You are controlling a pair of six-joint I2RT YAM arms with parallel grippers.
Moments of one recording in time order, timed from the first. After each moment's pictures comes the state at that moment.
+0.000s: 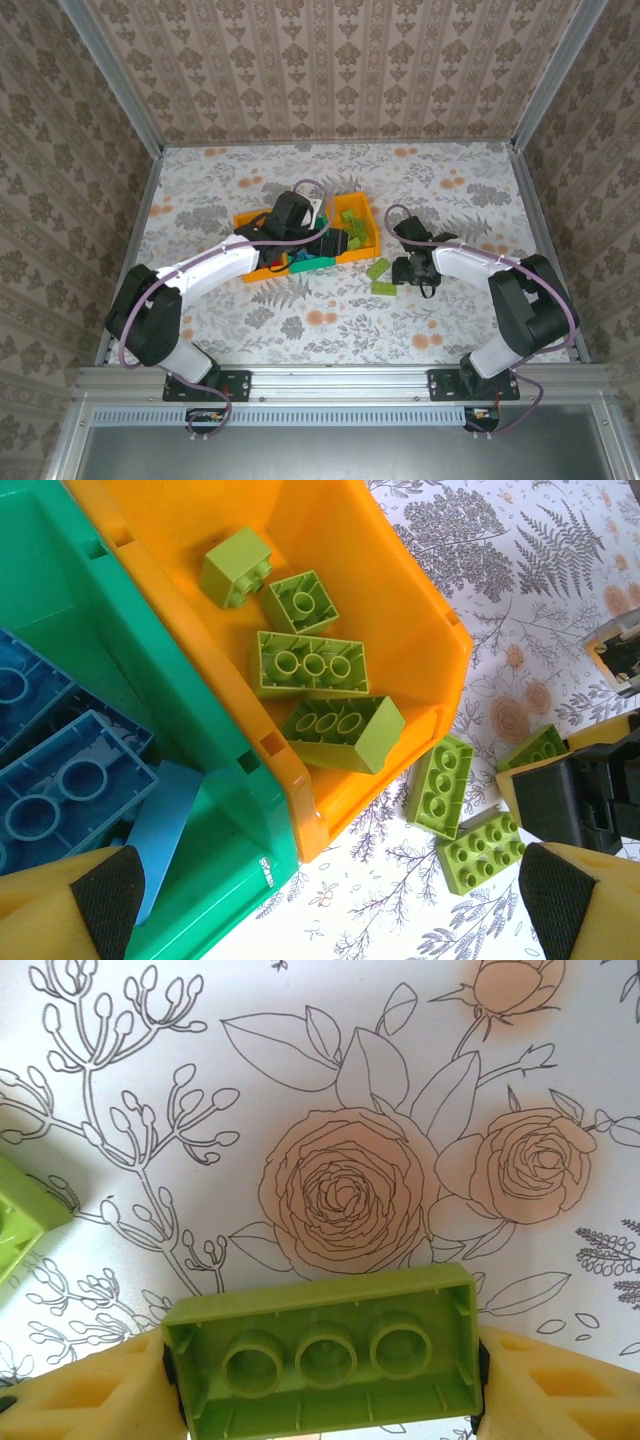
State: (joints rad) left arm -0.72 1.53 1.02 -0.26 0.19 -0.43; right arm 0.39 1.55 0.81 -0.59 0.12 0.47
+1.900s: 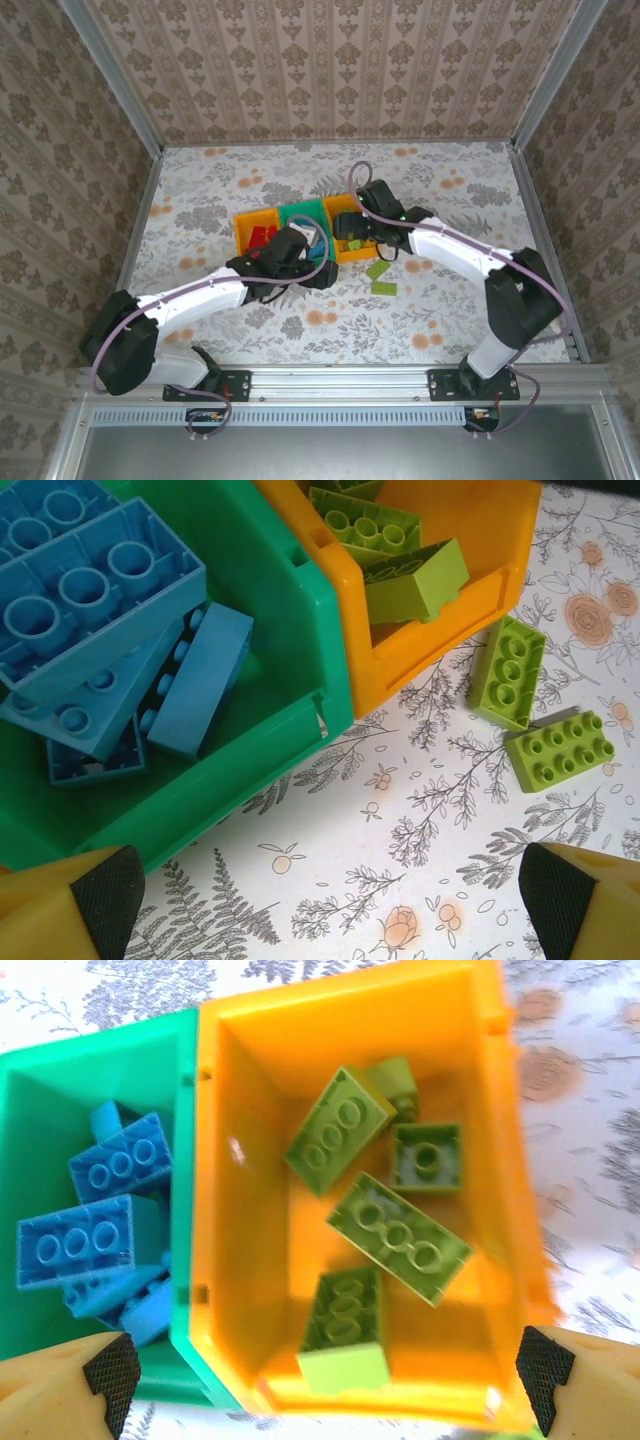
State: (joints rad) left arm -0.85 1.33 0.75 -0.22 -0.02 -0.44; right arm 0.58 1.59 1.13 -0.40 0.10 0.51
